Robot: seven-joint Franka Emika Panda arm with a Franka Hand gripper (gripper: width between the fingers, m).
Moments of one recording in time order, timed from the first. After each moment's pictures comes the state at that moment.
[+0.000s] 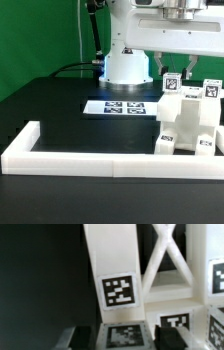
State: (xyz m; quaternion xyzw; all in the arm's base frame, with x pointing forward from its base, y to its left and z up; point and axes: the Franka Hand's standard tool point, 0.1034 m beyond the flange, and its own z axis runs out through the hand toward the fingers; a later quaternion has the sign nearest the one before) arm 0.518 0.060 0.126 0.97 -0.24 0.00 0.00
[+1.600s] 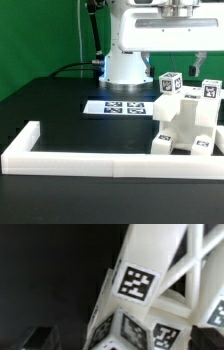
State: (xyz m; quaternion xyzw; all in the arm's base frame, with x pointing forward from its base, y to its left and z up) arm 0.521 0.052 0.129 1.00 0.06 0.02 -0.01
